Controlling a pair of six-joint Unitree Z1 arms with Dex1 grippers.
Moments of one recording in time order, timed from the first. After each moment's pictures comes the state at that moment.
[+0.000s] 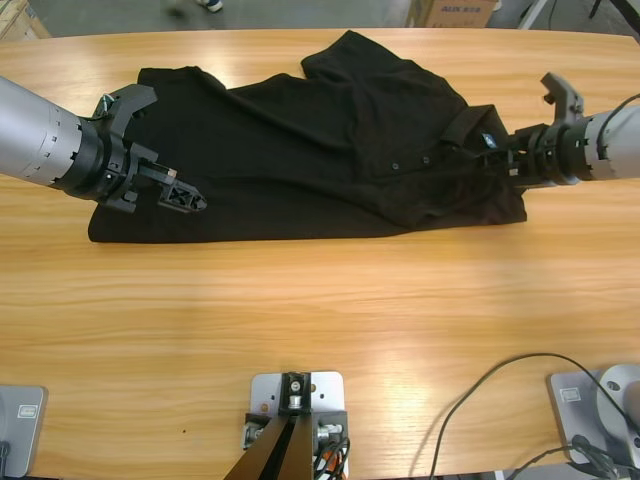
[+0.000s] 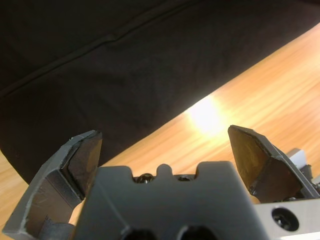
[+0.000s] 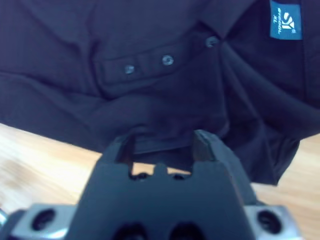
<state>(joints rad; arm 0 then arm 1) -0.64 1.68 -1.09 0.59 -0.11 -0.28 0.23 1.55 -0.59 0.06 0.30 0.40</state>
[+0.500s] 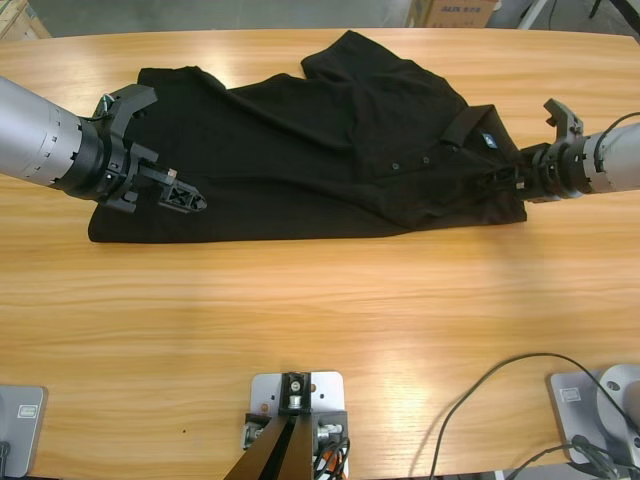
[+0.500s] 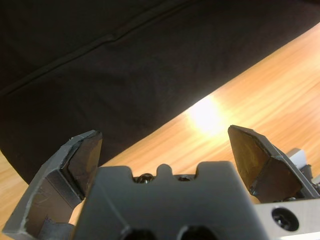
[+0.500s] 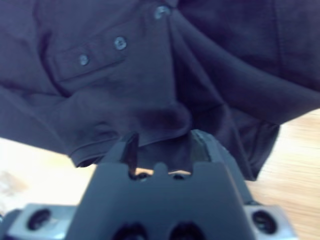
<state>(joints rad) -0.64 1.68 -1.09 0.59 -0.11 -0.28 0.13 1.60 -0.55 0.04 0.33 0.39</state>
